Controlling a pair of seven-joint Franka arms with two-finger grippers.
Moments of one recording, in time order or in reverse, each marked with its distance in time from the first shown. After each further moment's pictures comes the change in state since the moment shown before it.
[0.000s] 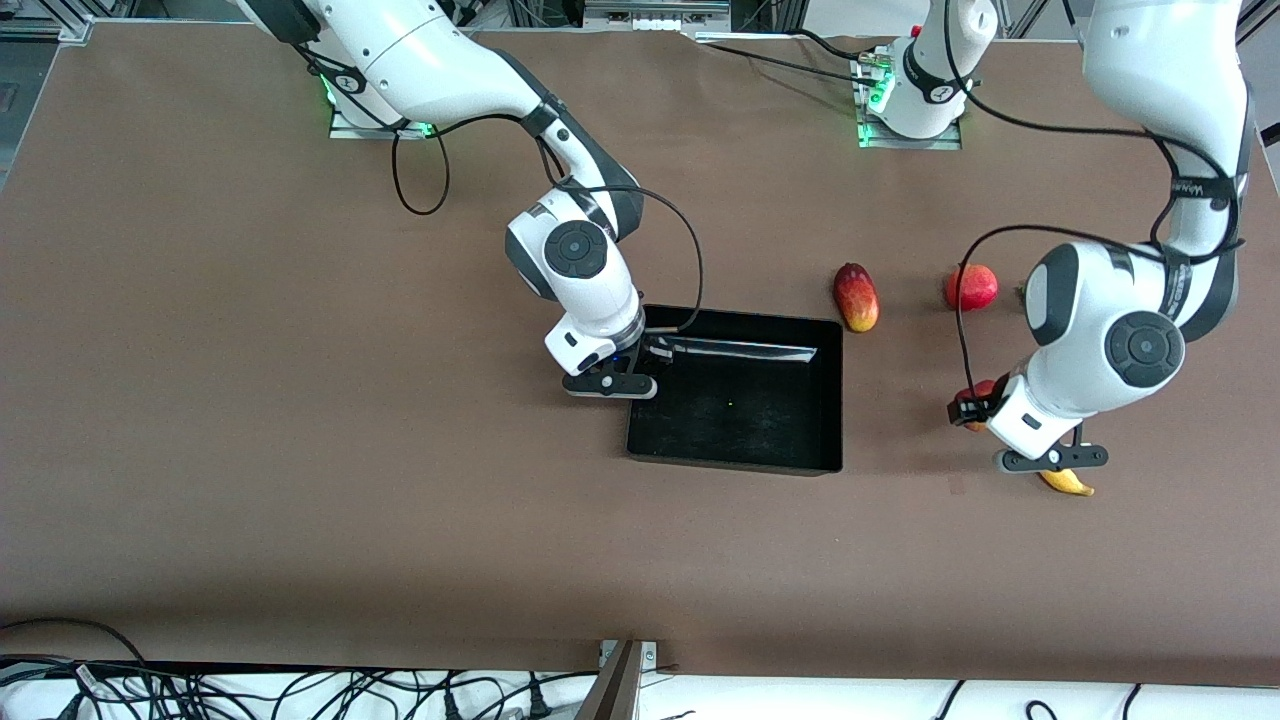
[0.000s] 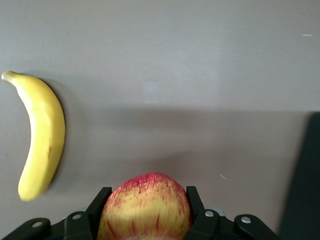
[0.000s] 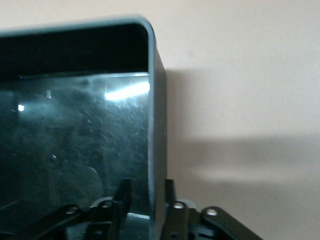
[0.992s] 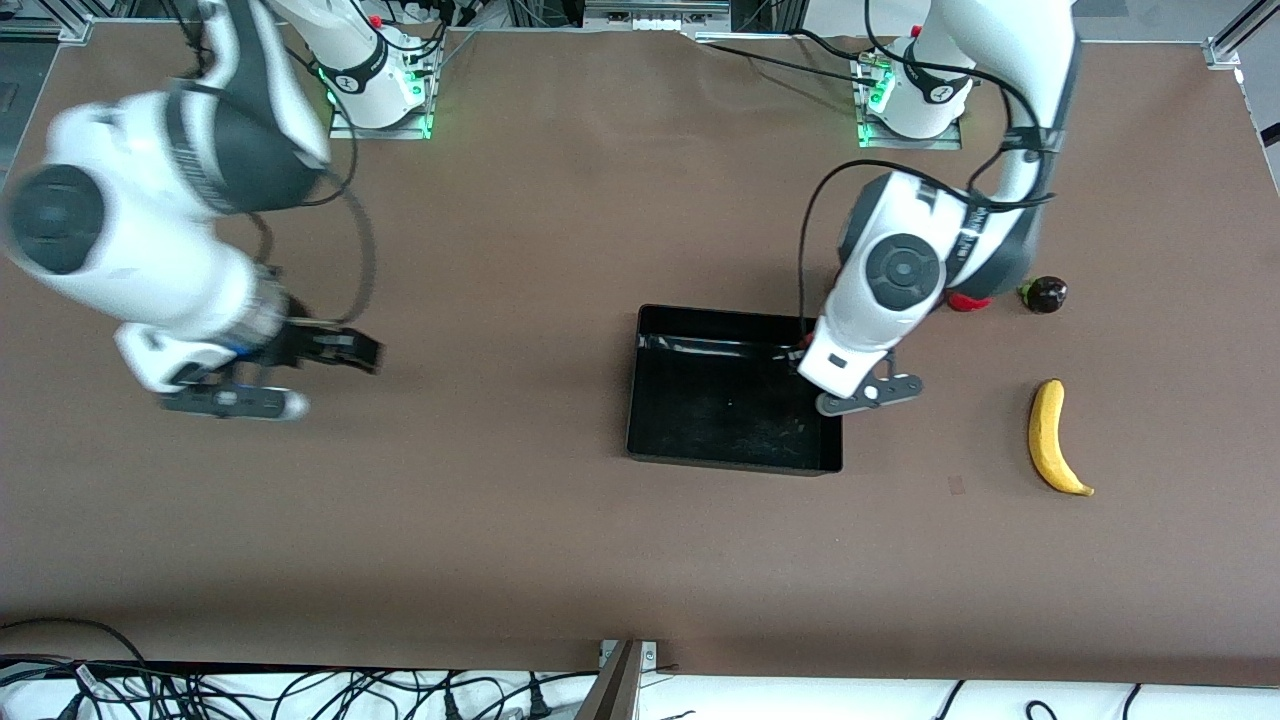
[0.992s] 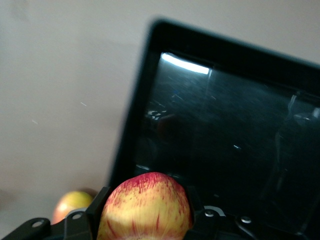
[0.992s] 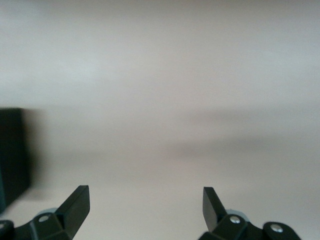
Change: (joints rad) left arm -0.498 0.007 0.161 -0.003 -0.138 -0.030 -0.438; right arm -0.278 -0.435 -0.311 0.036 0.127 -0.761 -0.600
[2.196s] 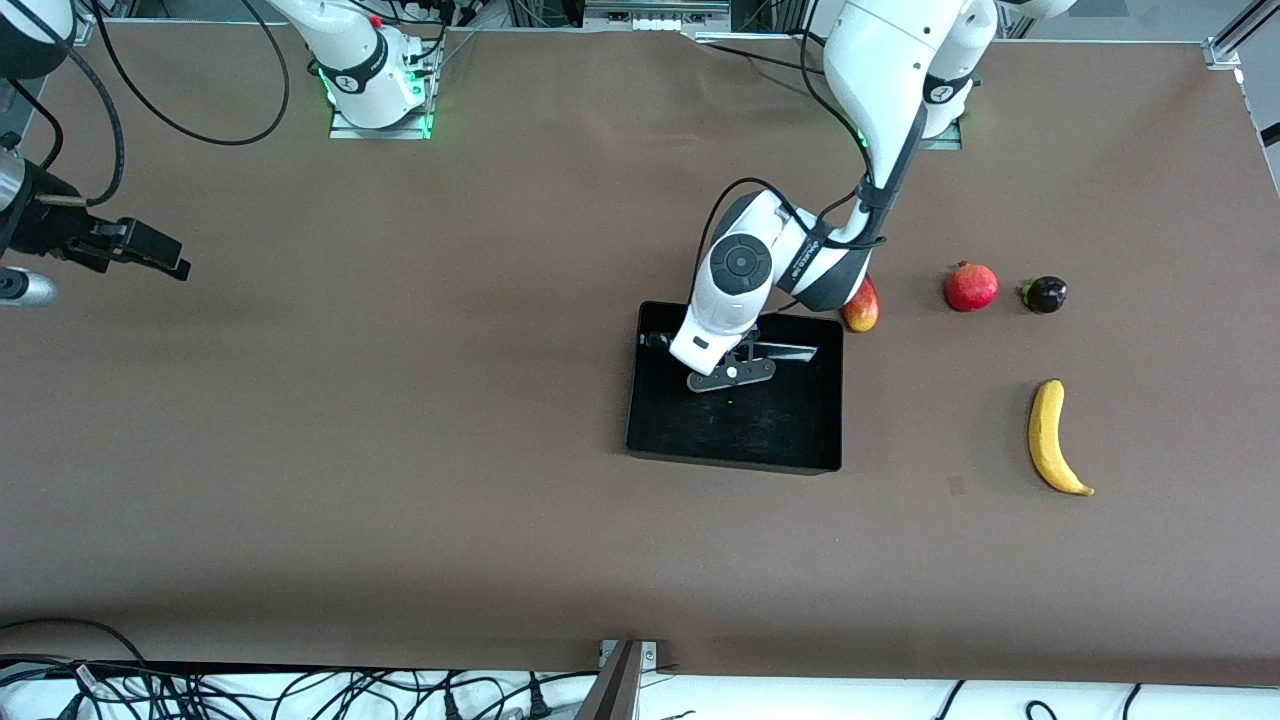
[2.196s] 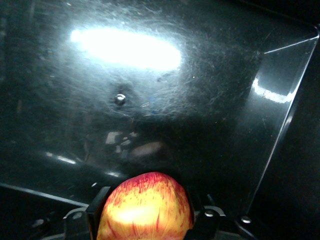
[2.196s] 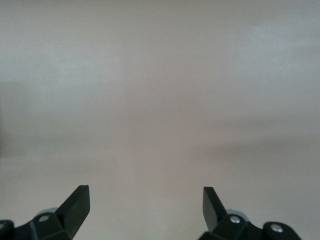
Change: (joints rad) left arm -0.044 0.228 -0.189 0.022 -0.010 0.291 -0.168; right arm -0.395 -0.338 0.224 -0.290 -0.084 -0.022 -0.148
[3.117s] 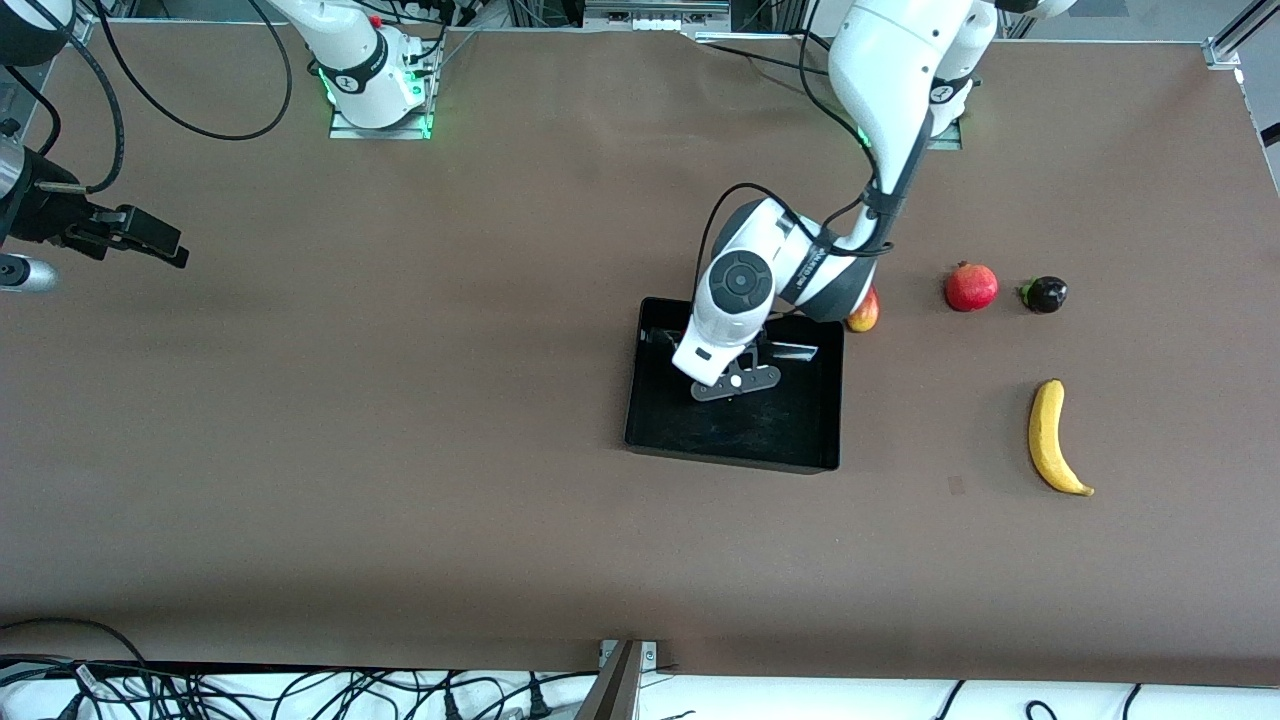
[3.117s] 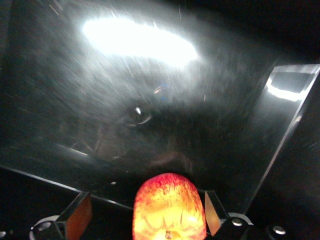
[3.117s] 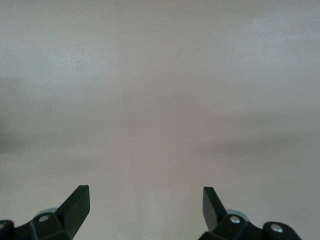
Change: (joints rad) left arm 0.050 -0.008 0.010 0.152 0.000 -0.241 -0.001; right arm -0.004 -0.003 0.004 -0.001 -0.012 -0.022 0.000
